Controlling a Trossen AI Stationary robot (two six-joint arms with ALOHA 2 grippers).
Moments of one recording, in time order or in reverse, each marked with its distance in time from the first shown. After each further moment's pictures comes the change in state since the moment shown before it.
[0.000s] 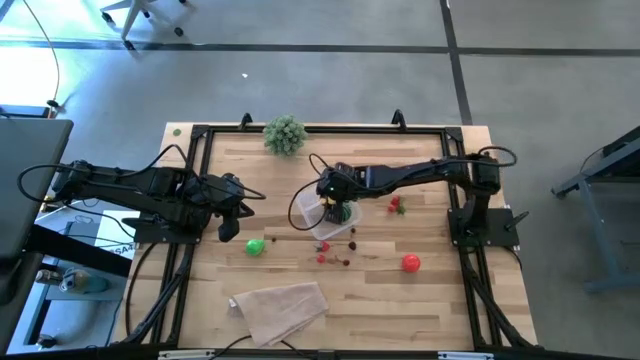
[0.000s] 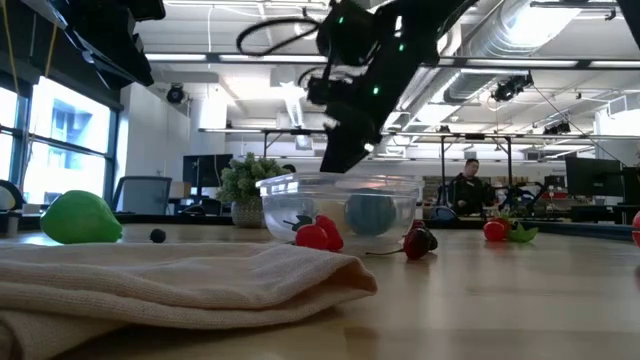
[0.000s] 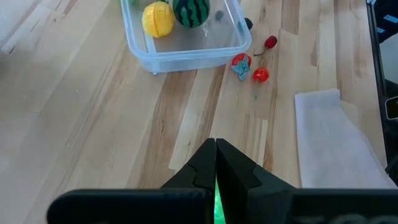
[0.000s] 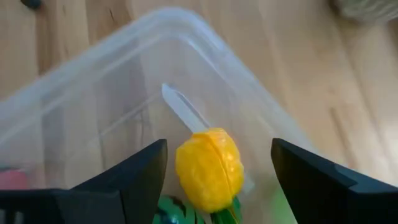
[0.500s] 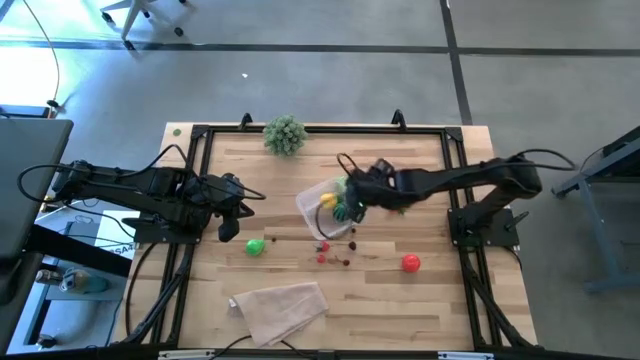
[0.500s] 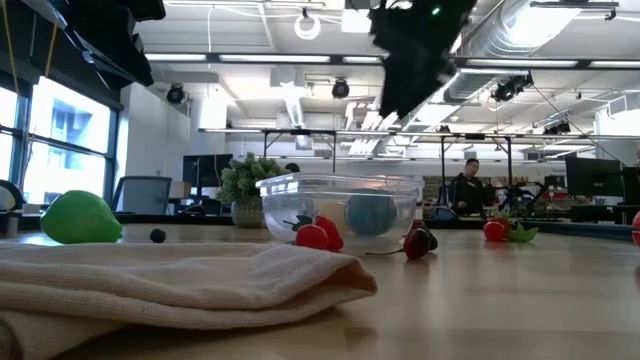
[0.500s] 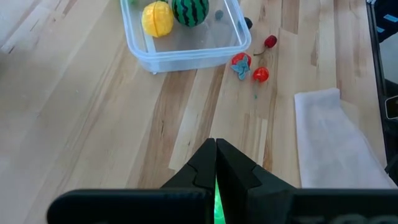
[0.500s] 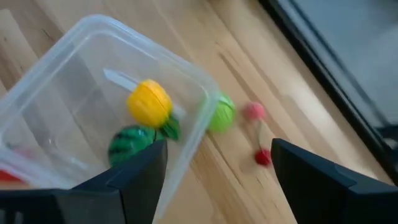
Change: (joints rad) left arm 0.000 0.000 0.000 0.000 0.000 0.000; right arm 0.168 -0.284 0.000 -0.448 0.392 0.471
